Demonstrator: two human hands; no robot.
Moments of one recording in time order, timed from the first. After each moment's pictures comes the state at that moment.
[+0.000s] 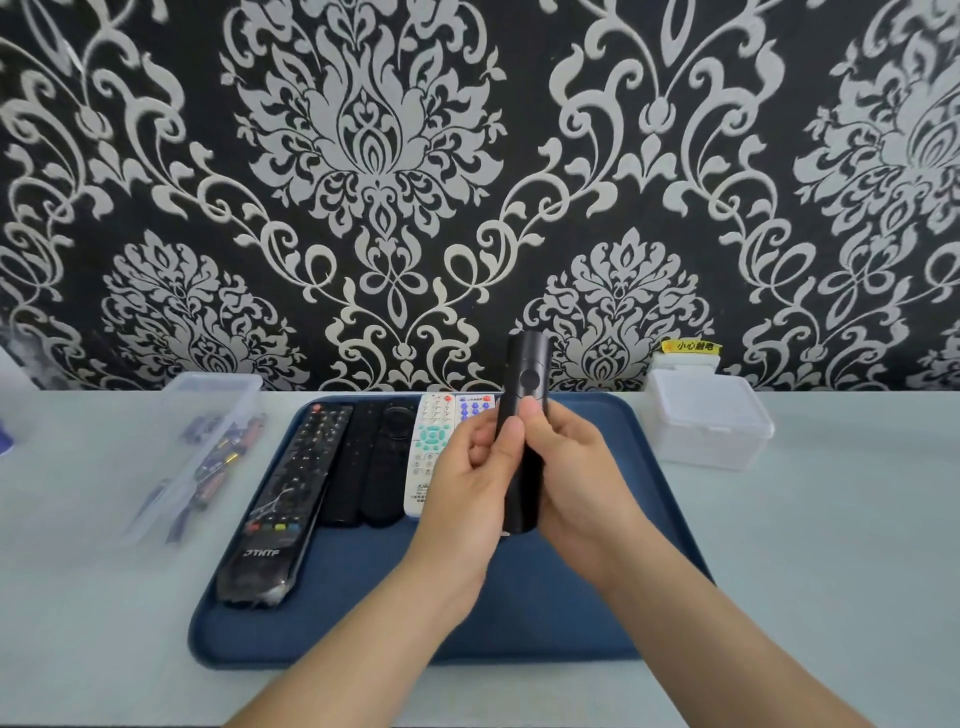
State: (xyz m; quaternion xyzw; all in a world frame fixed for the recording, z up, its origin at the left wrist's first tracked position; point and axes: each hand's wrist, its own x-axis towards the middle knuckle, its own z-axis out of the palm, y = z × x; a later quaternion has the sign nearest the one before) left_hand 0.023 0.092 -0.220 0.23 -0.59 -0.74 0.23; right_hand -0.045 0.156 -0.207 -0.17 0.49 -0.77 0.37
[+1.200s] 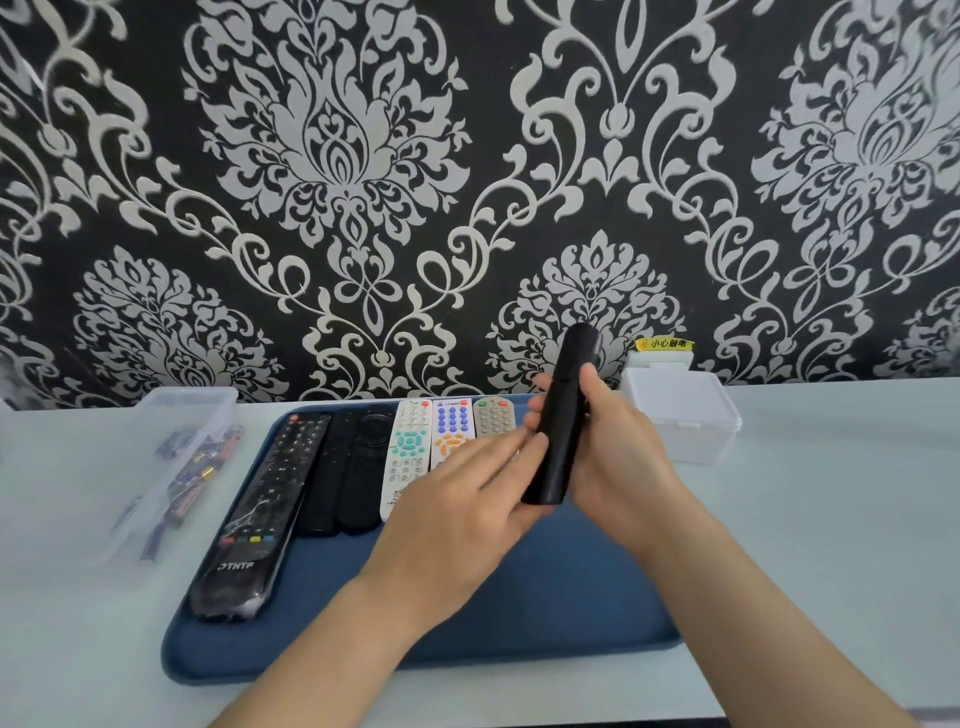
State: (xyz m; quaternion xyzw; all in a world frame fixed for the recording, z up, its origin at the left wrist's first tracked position) left_hand 0.029 0.081 -0.232 -0.03 -0.94 -0.08 0.32; right_hand -0.081 0.183 -0.189 -0.05 0.46 -0.82 0.35
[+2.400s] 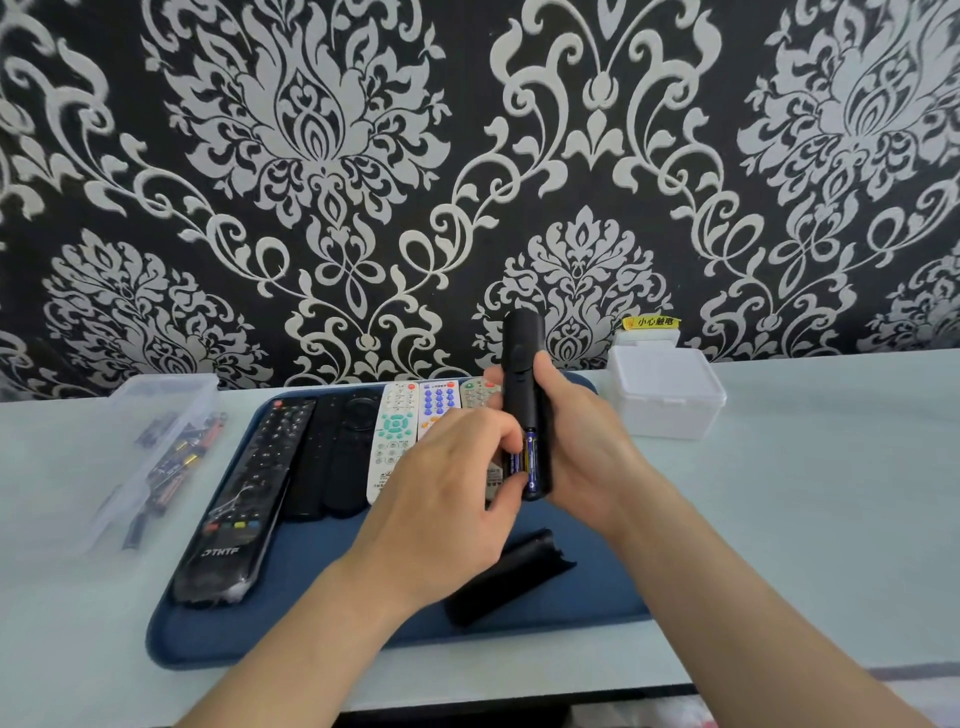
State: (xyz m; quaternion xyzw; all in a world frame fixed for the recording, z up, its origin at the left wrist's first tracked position) left_hand 0.034 0.091 -0.217 -0.01 -0.92 -0.21 0.33; right_hand -0.078 0.177 -0.200 -0.10 0.46 -0.77 0.43
